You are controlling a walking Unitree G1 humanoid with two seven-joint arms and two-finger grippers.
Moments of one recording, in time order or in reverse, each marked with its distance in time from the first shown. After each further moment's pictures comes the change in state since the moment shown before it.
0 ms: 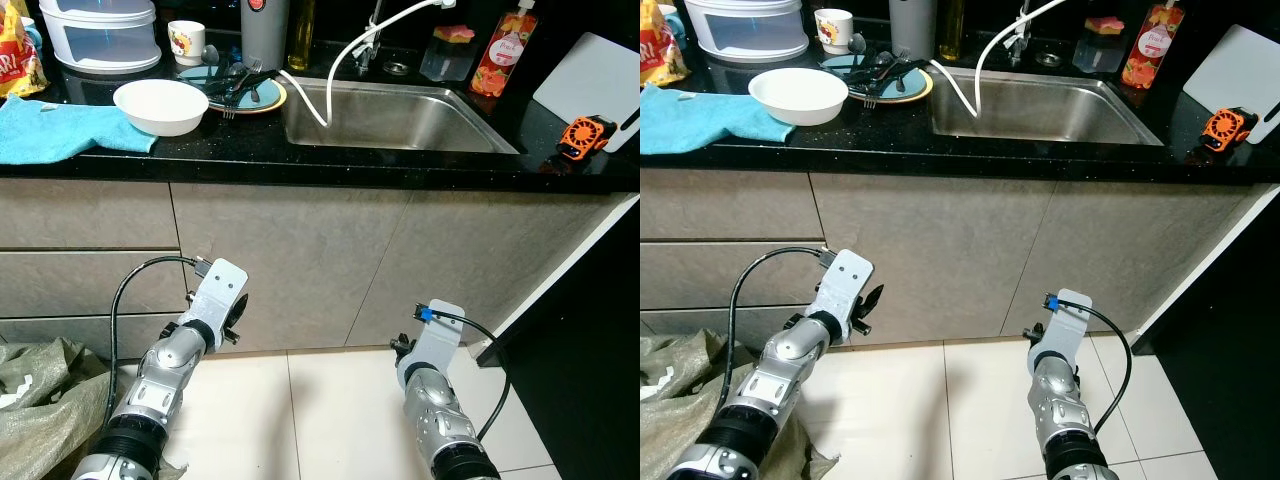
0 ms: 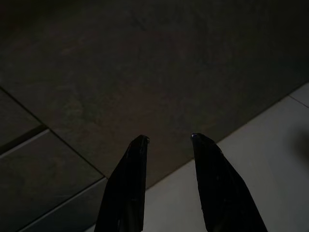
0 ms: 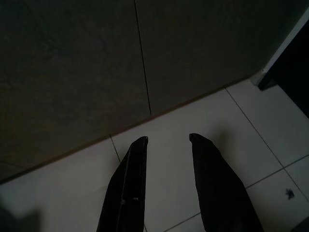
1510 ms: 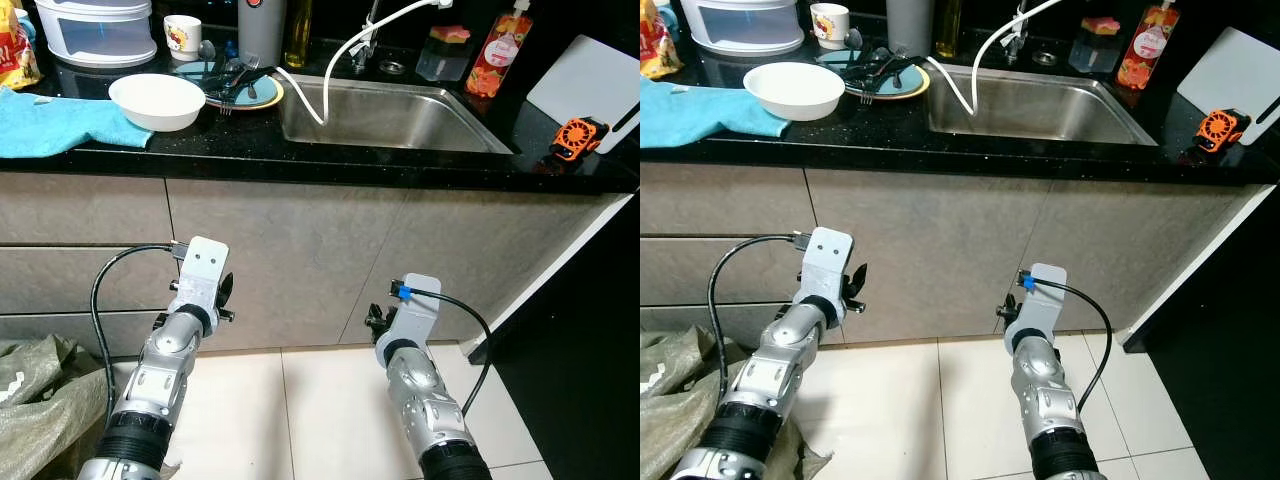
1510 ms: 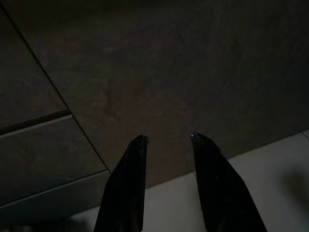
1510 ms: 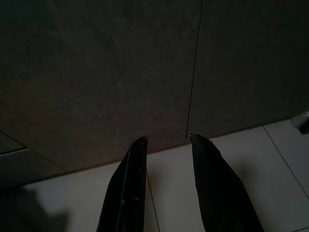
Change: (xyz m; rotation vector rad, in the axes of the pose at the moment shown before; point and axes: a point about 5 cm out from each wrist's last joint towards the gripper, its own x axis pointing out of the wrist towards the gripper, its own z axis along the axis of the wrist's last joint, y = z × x) left arm -0.001 0.009 0.020 -0.164 0.002 0.173; right arm -0.014 0.041 0.028 -0.030 -0.102 0.217
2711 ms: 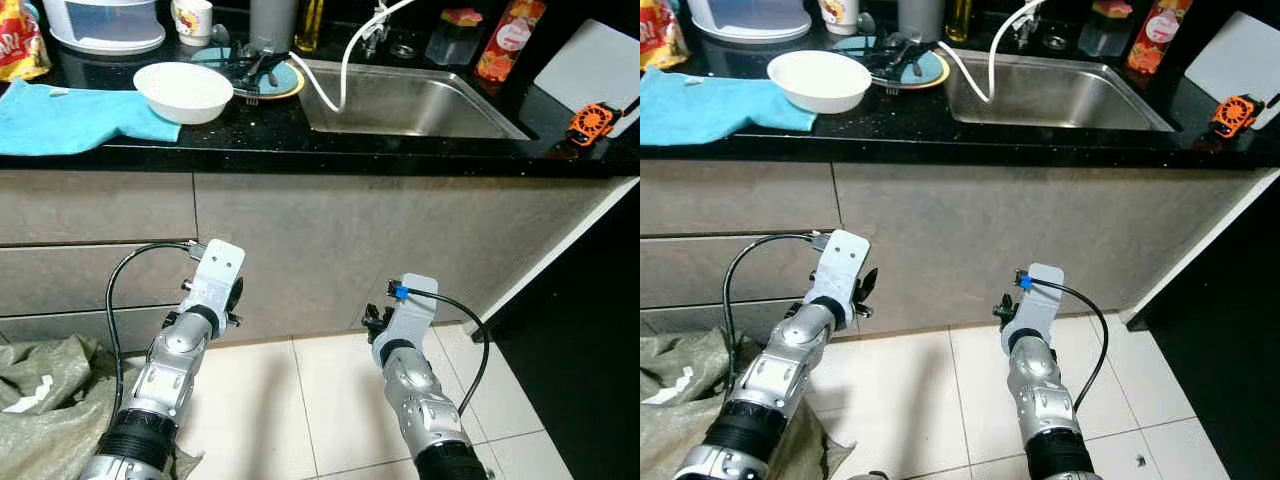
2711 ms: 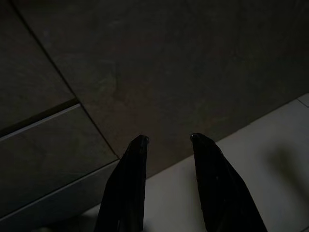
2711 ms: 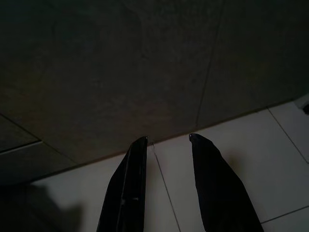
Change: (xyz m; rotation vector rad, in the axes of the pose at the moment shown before) left arm 0.000 -0.011 -0.002 0.078 0.031 -0.056; right arm -0.002 0.002 -0.002 0.009 0.005 0.002
